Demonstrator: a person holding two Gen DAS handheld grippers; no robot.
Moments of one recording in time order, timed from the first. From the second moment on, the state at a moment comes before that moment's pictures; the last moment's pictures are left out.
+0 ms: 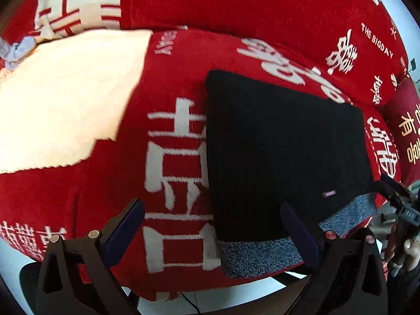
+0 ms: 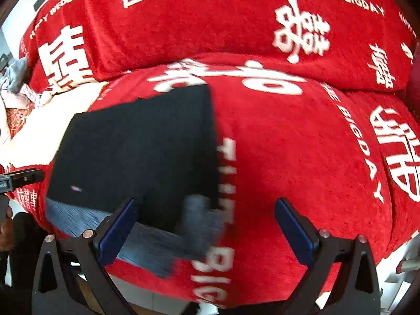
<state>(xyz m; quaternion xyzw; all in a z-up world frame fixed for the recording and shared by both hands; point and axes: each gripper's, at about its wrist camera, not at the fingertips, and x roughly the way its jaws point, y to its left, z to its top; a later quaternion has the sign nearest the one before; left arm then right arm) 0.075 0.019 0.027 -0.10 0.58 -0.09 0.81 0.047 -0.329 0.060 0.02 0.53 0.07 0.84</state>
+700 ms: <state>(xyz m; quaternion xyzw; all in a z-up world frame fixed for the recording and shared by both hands) 0.101 -0.044 0.016 -0.10 0.57 -0.16 0.80 0.083 -0.273 0.031 0.11 0.54 0.19 0.82</state>
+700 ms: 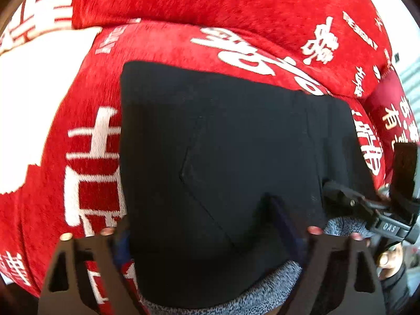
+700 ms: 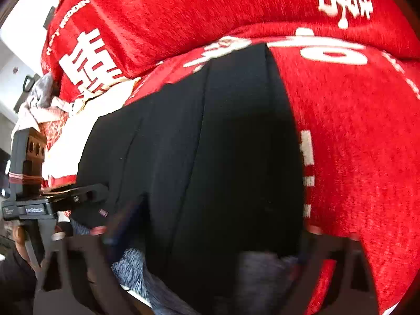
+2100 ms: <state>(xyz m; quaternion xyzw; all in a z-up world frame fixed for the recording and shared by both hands) 0.227 0.009 0.025 -0.13 0.59 -0.12 0.79 0.216 -0.225 0.038 0.10 0.56 0.18 0.80</state>
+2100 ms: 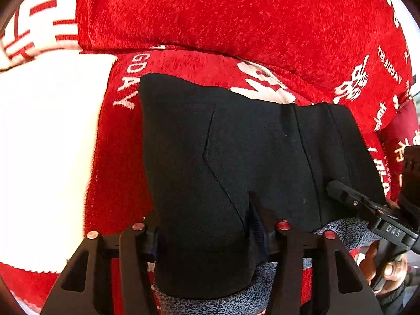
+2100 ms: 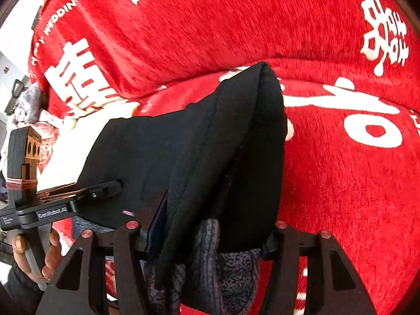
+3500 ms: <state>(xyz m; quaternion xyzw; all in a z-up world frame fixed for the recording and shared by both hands) 0.218 -0.011 0.091 -0.03 0.51 -0.12 0.85 0.181 -0.208 0.099 -0.04 0.46 0.25 0.85</state>
